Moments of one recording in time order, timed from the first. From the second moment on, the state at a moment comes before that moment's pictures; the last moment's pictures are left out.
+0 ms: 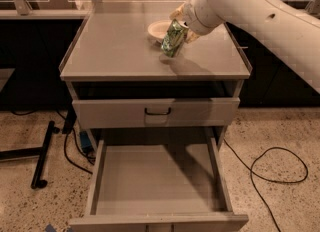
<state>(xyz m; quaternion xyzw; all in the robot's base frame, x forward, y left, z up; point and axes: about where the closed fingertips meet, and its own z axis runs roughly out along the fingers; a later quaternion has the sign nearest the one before) 0.742 -0.077 0.942 -0.83 0.32 -0.33 0.31</state>
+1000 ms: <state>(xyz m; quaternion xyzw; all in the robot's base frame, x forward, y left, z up) 0.755 -0.066 0.923 -0.86 0.28 -0.36 0.22</state>
